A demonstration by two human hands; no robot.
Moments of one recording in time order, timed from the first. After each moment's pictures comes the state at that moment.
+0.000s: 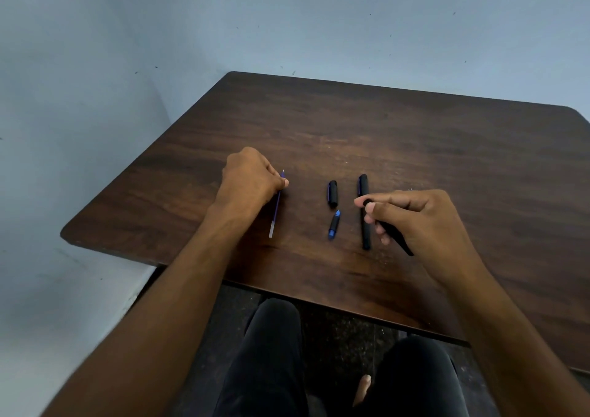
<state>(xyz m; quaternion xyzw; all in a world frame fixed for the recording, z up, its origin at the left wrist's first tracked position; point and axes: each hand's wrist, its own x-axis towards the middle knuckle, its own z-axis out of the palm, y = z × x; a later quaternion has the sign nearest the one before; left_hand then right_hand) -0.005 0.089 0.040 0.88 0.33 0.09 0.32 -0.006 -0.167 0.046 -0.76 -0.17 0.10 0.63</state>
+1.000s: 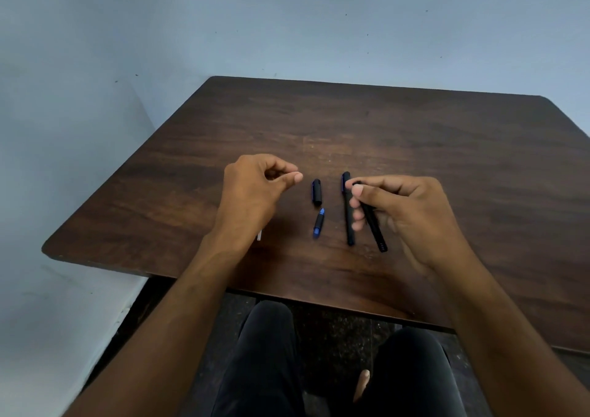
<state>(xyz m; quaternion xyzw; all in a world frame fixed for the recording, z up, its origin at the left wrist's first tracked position) -0.034 0.048 0.044 0.88 0.15 0.21 0.40 0.001 -0.170 0.046 -0.68 -0.14 0.10 0.71</state>
